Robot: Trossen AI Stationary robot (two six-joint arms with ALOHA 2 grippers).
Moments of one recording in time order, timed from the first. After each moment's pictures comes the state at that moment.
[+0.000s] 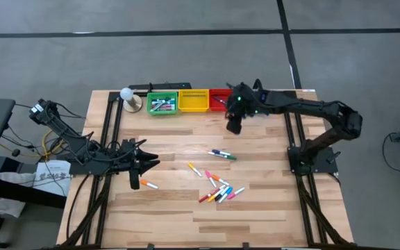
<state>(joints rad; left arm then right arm) -0.71 0.84 0.64 -0.07 -0.84 -0.55 -0.42 1.47 1.12 -0.57 -0.04 -0.17</state>
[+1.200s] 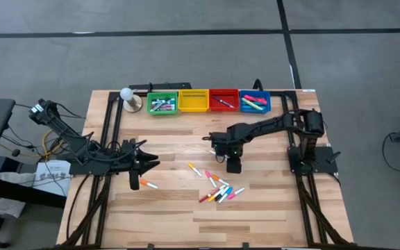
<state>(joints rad) -0.71 0.83 0.64 -0.07 -0.83 -0.55 -0.07 1.92 1.13 -0.81 -0.22 -0.02</state>
